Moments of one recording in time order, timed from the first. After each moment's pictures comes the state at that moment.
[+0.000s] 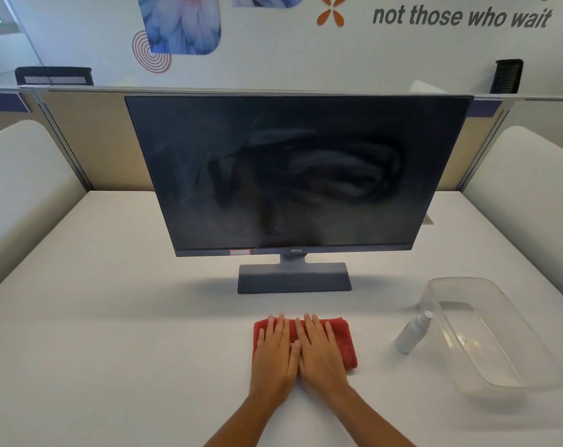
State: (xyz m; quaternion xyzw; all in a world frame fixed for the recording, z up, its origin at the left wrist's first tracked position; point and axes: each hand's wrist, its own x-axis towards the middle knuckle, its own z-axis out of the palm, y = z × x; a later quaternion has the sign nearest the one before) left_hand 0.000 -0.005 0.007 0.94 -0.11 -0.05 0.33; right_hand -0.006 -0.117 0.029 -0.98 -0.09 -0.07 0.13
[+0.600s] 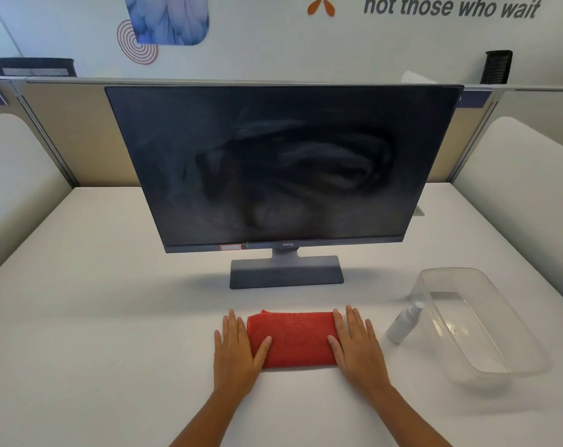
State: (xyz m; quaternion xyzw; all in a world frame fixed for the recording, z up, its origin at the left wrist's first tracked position) left_hand 0.007 0.042 0.003 0.97 0.00 -0.02 0.22; right_hand -0.018 -0.193 0.015 -0.99 0.01 -0.07 0.10
